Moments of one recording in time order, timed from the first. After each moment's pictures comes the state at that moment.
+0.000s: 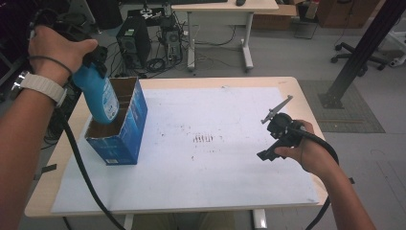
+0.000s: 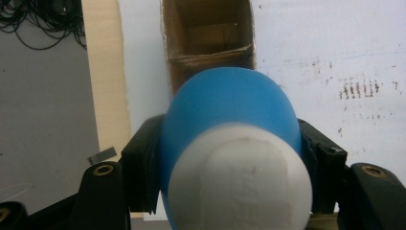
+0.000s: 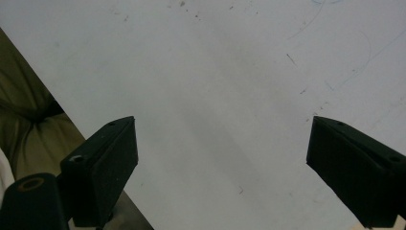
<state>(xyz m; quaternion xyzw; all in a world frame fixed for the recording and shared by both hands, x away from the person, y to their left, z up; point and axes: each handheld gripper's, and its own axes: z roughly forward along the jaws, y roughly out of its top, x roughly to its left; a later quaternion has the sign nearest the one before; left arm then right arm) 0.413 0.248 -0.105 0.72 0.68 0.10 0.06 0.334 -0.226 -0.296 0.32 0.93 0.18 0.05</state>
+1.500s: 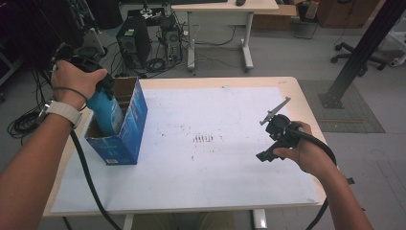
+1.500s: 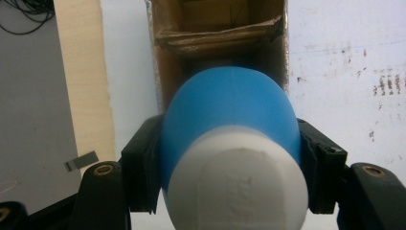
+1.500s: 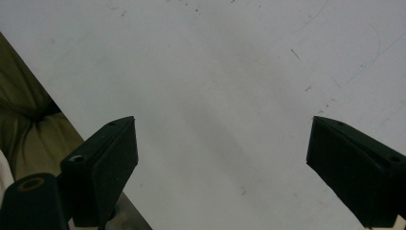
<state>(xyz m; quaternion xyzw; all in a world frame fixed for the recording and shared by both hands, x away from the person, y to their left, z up) 0.424 0.258 -0.185 0.72 0.69 0.09 0.06 0.336 -0.225 -0.304 0.32 0.93 0.18 0.04</state>
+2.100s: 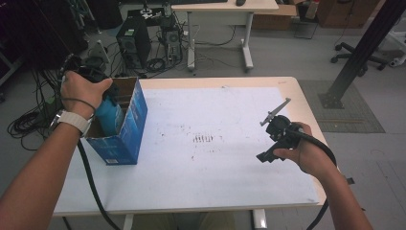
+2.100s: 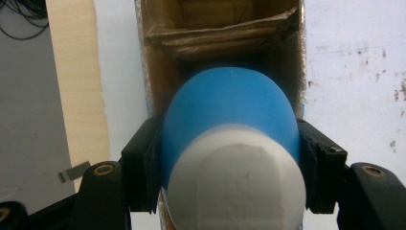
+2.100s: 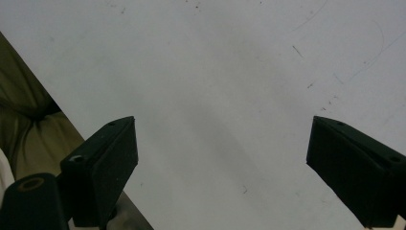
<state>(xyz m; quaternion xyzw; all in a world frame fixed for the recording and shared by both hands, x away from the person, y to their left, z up) 0.426 0.256 -0.215 0.72 0.68 0.10 0.05 0.335 -0.226 -0.306 0.32 0.93 0.18 0.04</state>
